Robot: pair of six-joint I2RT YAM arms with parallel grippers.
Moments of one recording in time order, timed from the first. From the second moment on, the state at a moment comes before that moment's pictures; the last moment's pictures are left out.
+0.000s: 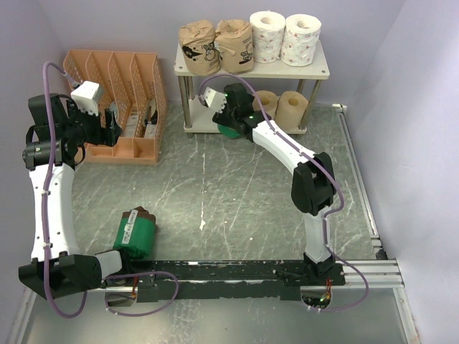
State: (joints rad) left arm 0.23 1.20 1.42 -0.72 0.46 0.26; right arm 0.57 2.07 1.87 -0.32 0.29 -0.88
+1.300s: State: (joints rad) left arm 0.29 1.21 1.44 -0.94 0.55 0.18; right arm 0.97 1.69 0.96 0.50 -0.43 0.19
